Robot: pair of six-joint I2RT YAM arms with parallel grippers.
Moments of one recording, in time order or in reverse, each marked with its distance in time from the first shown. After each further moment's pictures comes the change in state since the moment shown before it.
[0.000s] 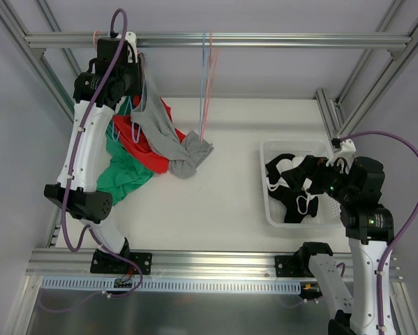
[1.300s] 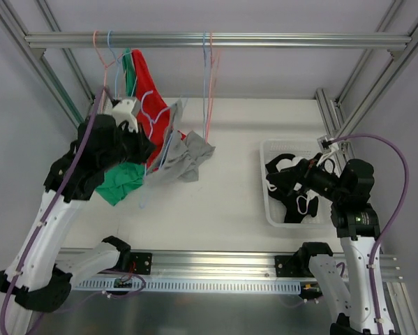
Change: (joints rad) left arm -0.203 -0.645 -0.692 0.162 0.270 -0.188; right arm 0.014 -0.026 -0.158 0.294 -0.302 0.150
